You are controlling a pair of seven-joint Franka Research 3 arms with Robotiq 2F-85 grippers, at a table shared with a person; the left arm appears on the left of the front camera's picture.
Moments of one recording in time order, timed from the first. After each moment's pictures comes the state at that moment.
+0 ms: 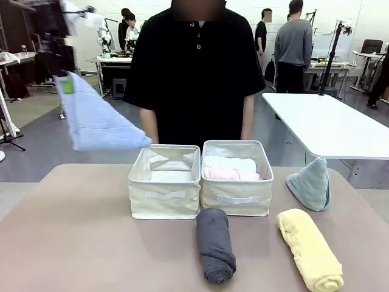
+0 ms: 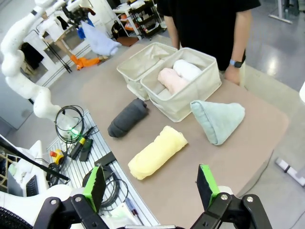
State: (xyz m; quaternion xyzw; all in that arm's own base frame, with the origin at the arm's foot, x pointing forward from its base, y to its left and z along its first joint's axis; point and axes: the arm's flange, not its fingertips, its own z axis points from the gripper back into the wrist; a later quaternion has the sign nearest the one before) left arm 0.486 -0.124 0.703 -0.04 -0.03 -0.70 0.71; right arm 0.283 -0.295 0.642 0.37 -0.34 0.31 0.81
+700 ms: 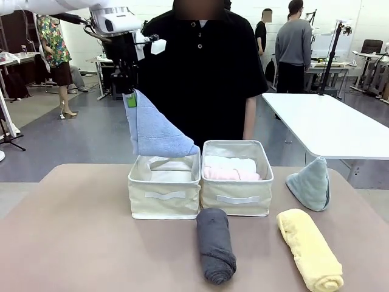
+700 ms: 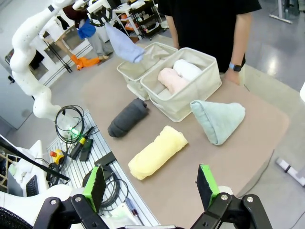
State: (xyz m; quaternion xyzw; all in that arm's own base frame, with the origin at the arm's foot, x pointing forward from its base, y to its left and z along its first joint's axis) left arm 0.549 -0.231 0.649 -0.03 -0.06 -0.76 0.65; right arm 0.283 -0.295 0.642 0.37 -0.34 0.31 0.81
